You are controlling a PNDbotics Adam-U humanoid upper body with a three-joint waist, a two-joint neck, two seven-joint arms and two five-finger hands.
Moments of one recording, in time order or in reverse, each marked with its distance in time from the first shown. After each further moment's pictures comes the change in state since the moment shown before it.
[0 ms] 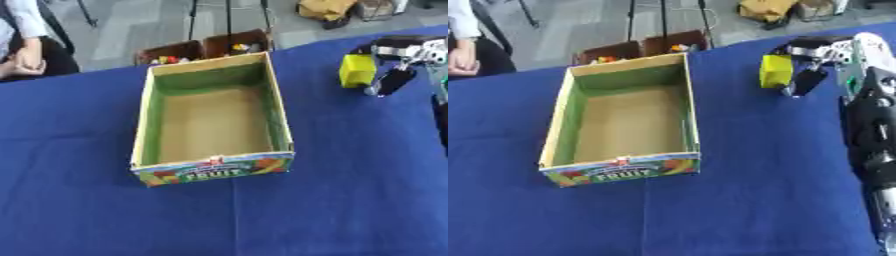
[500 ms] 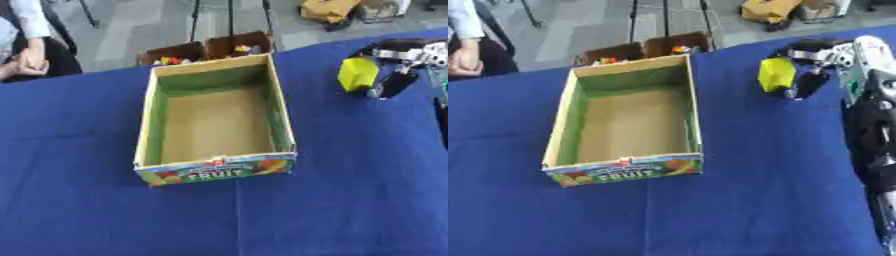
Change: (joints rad) left arm 0.000 0.005 0.006 0.000 0.004 -0.002 0.002; right arm 0.008 0.000 0.010 0.020 0.013 0.010 0.010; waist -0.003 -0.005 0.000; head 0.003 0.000
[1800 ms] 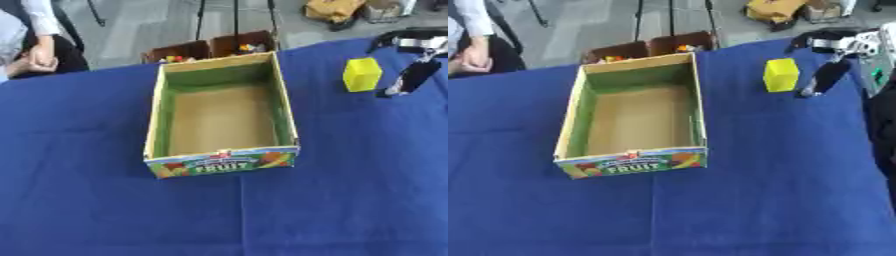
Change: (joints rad) left arm 0.000 0.009 0.006 0.000 0.016 0.002 0.003; right arm 0.004 -0.016 0.022 0.015 -0.055 -0.001 -0.001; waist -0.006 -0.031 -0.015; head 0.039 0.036
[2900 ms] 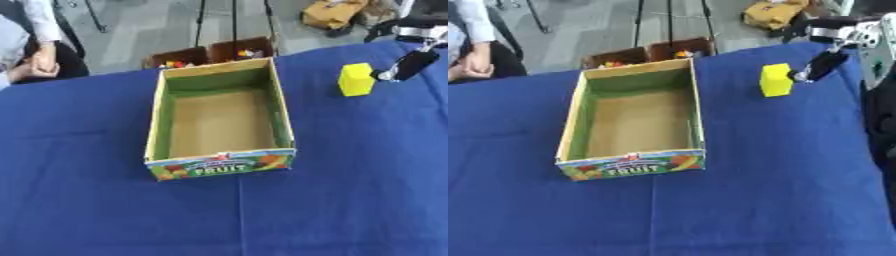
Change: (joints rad) left arm 0.004 0.017 0.000 0.000 0.010 -0.007 0.003; right arm -0.008 0.012 -0.012 -0.030 -0.028 0.023 0.023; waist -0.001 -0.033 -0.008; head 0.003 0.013
